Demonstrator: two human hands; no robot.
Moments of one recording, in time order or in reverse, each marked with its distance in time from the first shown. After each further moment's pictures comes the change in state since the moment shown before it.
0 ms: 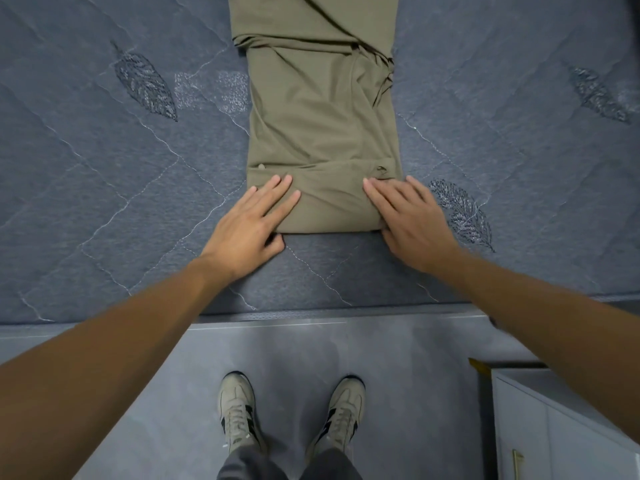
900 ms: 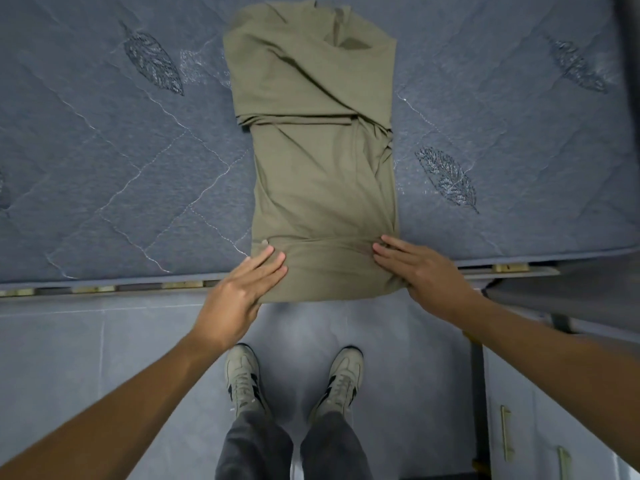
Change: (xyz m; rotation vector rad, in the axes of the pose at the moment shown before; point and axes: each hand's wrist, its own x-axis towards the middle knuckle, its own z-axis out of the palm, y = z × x) left_hand -0.155 0.072 0.018 -0.371 0.010 -0.026; right_hand -0.137 -0.054 -0.014 0.452 -0.033 -0.134
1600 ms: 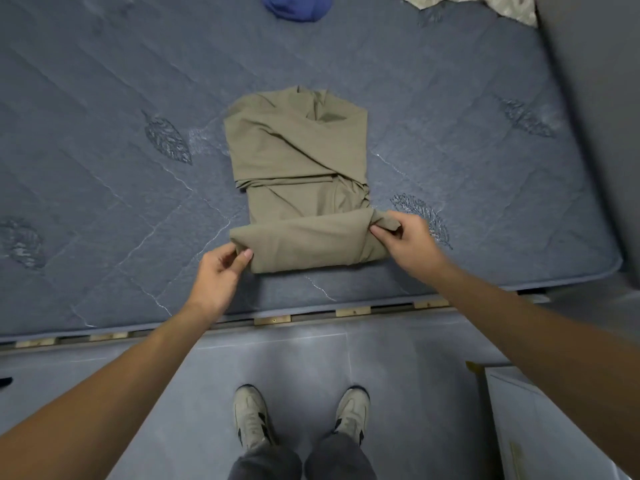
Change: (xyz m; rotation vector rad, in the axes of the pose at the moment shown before) left_hand 0.087 0.017 -0.068 -0.661 0.345 -0.552; right_hand 0.079 0.025 -0.068 0.689 0.374 0.562
